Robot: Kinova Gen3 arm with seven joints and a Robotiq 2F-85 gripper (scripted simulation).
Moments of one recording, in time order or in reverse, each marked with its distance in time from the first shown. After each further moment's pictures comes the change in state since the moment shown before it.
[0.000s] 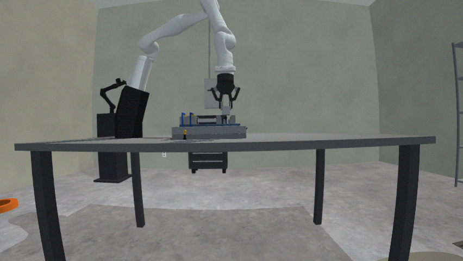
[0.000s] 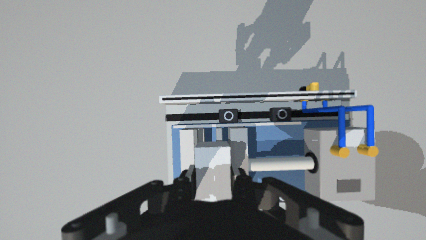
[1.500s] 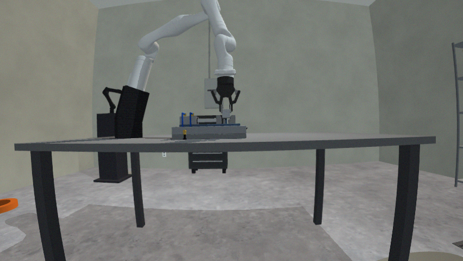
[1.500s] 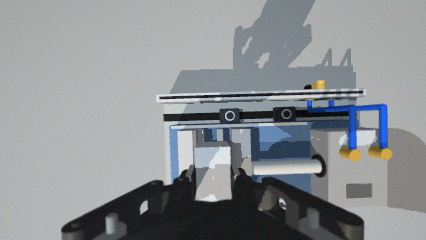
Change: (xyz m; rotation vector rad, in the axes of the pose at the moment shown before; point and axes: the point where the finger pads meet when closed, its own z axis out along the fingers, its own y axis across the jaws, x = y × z) arm 0.000 0.000 0.014 0.001 0.000 0.000
